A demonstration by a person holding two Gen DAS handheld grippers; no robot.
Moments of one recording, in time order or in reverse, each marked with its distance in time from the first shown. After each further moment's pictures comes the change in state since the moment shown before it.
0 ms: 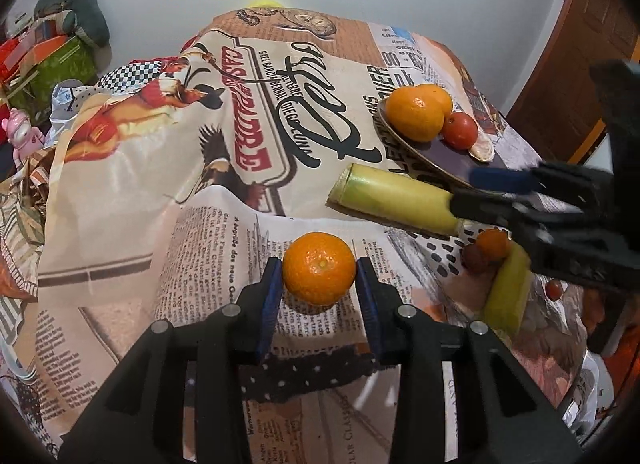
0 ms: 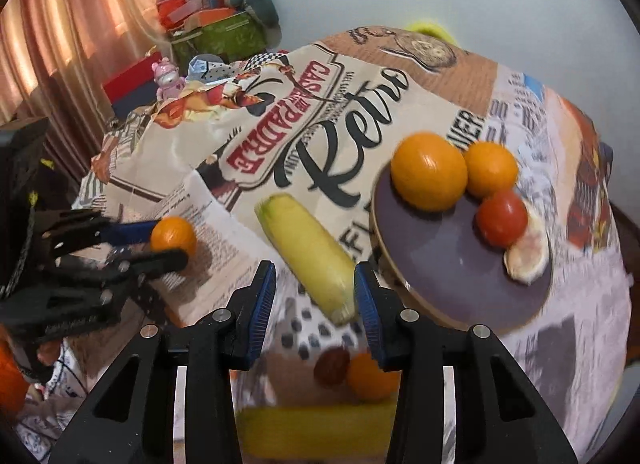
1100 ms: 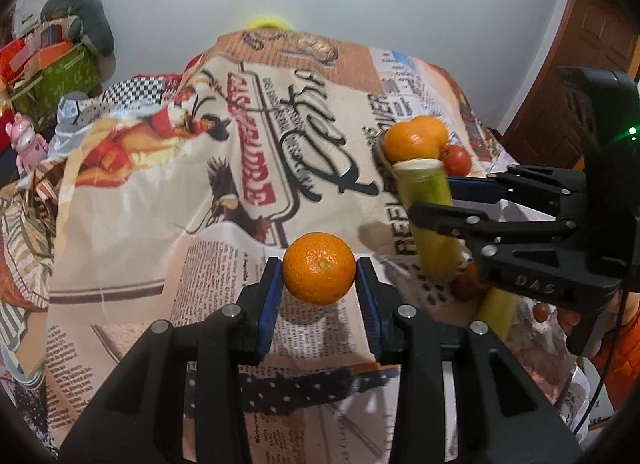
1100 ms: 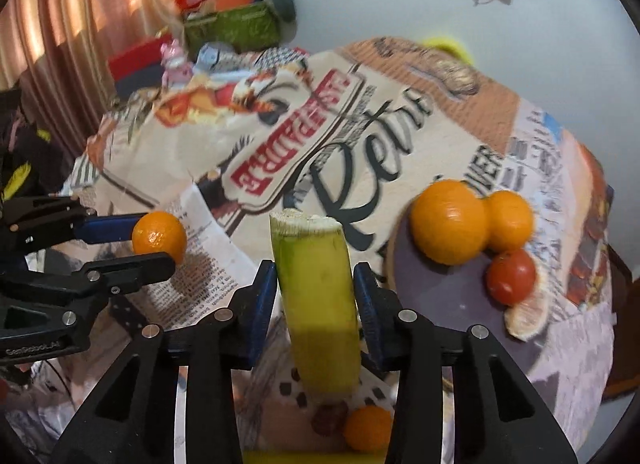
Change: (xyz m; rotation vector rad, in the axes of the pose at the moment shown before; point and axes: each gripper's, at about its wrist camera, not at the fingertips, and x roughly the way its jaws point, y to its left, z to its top) left arm -0.024 -0.001 0.014 -0.016 -0.073 -0.009; right arm -0.009 0.010 0.019 -0.059 -0.038 -0.038
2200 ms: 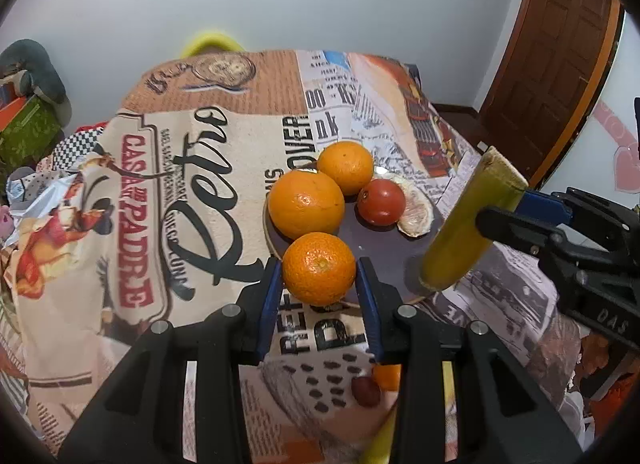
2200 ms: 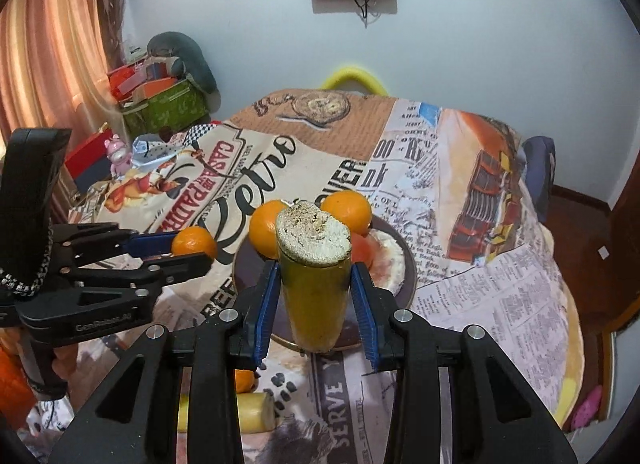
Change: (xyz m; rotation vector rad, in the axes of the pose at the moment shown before) left arm 0.063 -0.111 0.071 0.147 0.033 -0.039; right arm -0.064 -0.108 -0.035 0.234 -0.150 -0.096
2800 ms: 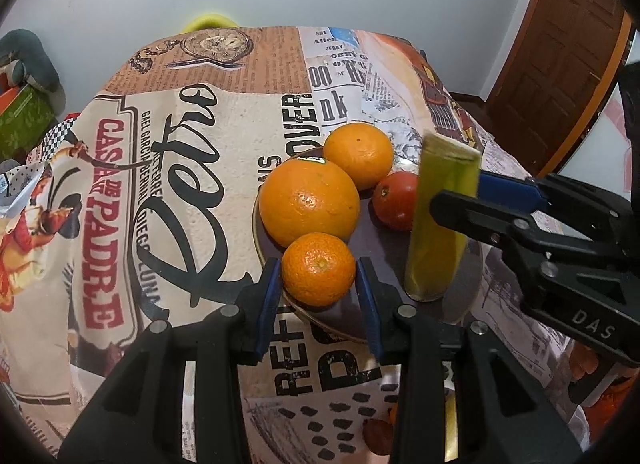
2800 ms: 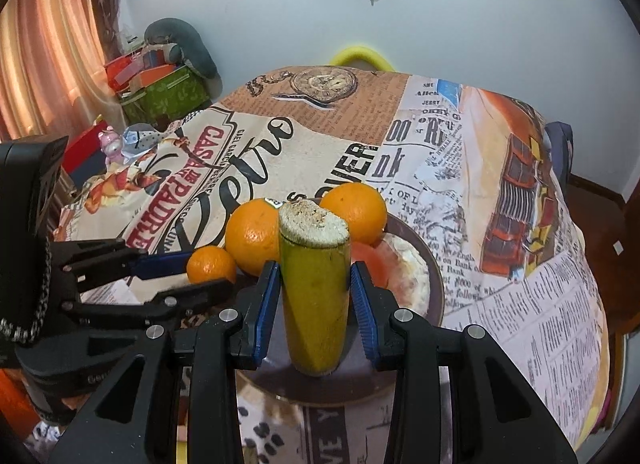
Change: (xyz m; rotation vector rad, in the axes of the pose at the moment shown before) left arm 0.051 0.007 0.011 -0.014 0.048 0.004; right arm 0.054 -0.010 0.014 0.008 0.044 0.035
